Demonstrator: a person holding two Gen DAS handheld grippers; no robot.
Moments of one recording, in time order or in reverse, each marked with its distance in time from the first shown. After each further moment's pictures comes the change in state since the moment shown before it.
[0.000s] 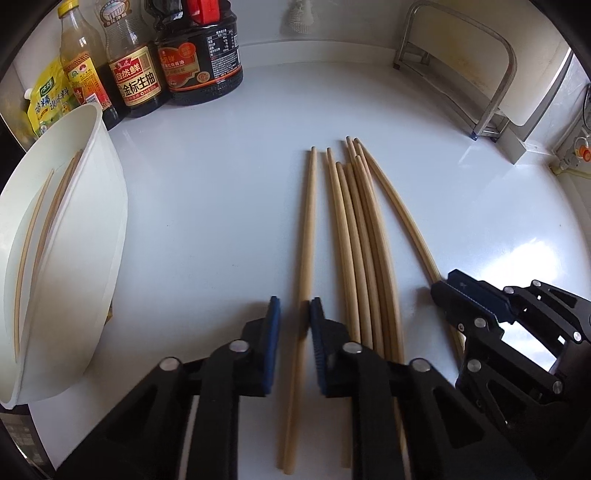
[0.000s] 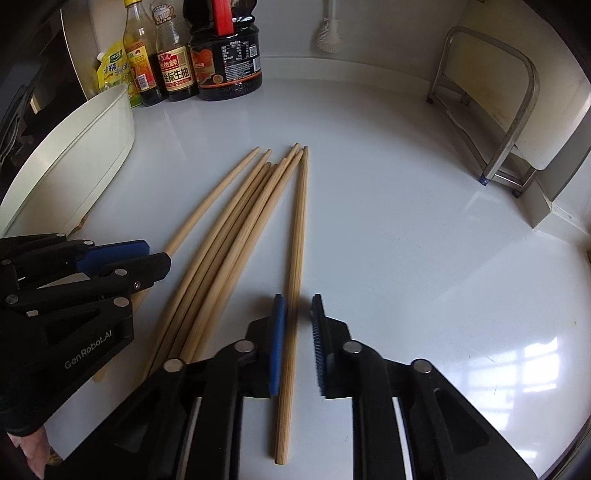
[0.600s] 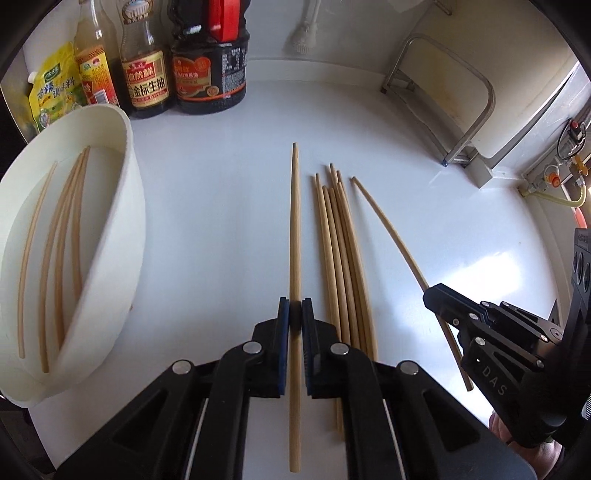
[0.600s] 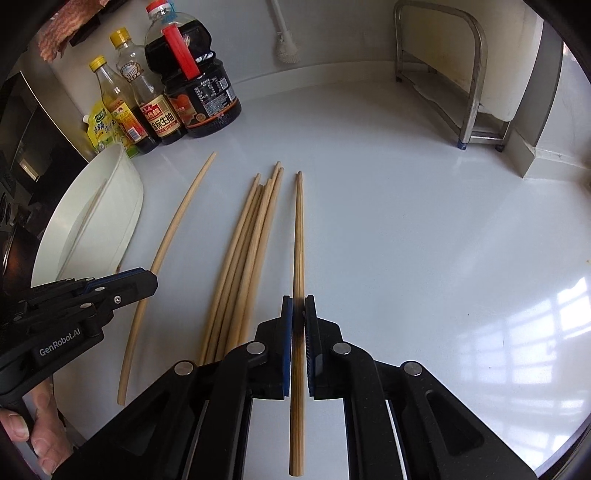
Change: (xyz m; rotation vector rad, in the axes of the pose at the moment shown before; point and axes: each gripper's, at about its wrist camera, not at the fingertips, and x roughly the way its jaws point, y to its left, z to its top) left arm -0.048 0.030 0.008 -0.049 -0.015 -0.132; right arm -0.039 -0.016 0.000 0.242 -0.016 0.117
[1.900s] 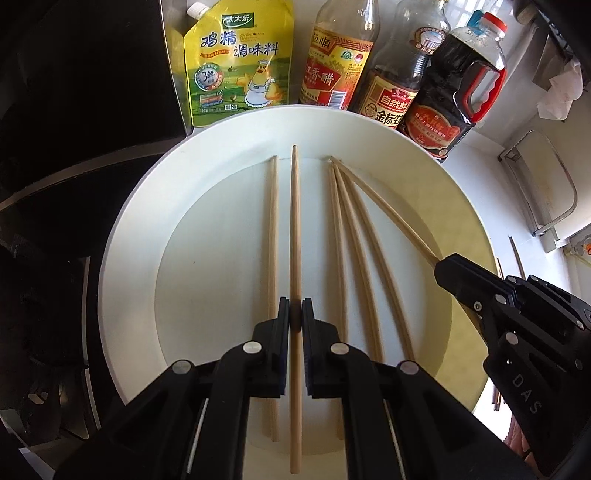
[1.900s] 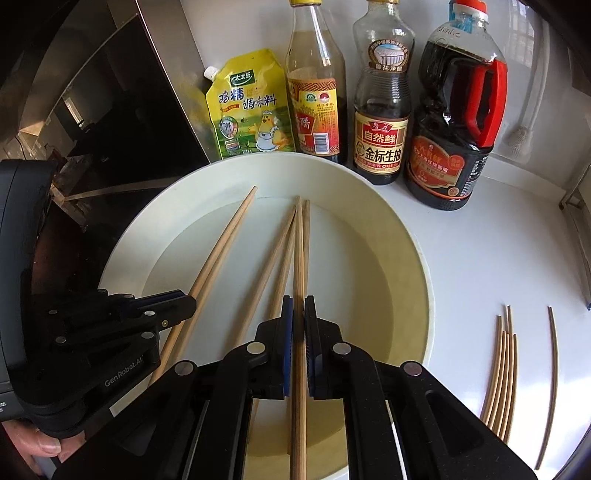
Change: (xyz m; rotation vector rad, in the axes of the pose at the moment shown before) left arm -0.042 0.262 0.033 -0.148 0.033 0.099; right arm 0.067 0.283 0.090 -0.260 0.013 0.074
